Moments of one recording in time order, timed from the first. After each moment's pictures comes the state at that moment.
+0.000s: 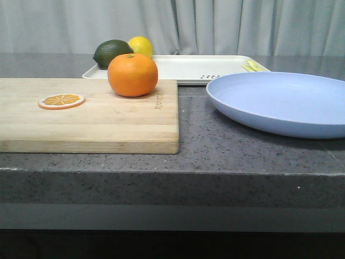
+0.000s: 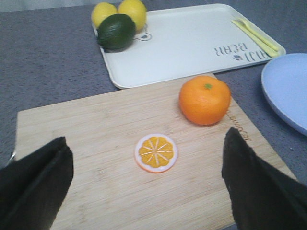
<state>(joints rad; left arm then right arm) -0.38 0.80 -0.78 -0.07 0.51 0.05 0.07 0.57 -0.60 -0.06 0.62 0.06</state>
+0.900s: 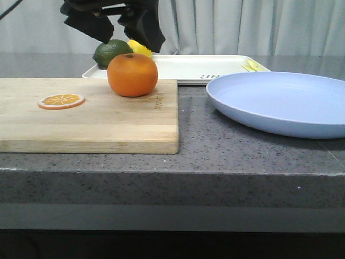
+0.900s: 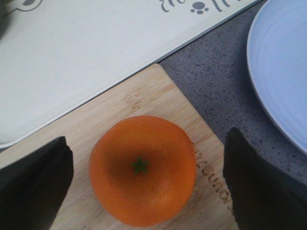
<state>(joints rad) -0.58 1.64 -1.36 0.02 0.58 0.05 0.07 0.57 -0.60 -0.07 0.62 0.06</state>
